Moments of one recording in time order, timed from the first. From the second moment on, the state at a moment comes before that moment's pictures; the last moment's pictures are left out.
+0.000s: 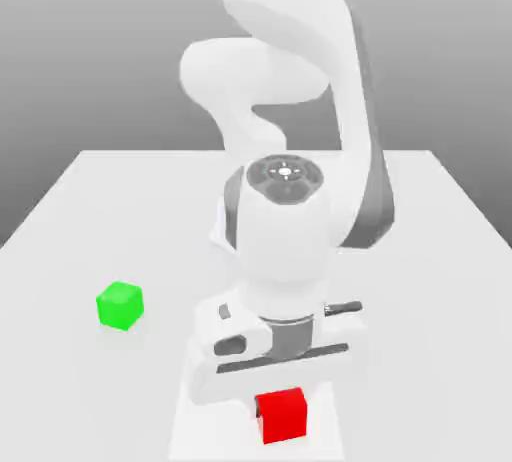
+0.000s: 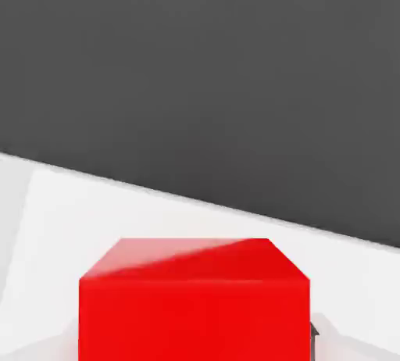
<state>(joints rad) 0.07 0.21 -0.02 -2.51 0.01 2.71 0.59</state>
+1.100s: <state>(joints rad) -0.18 -0.30 -0.62 -2.96 -0.26 2.65 -0.92</state>
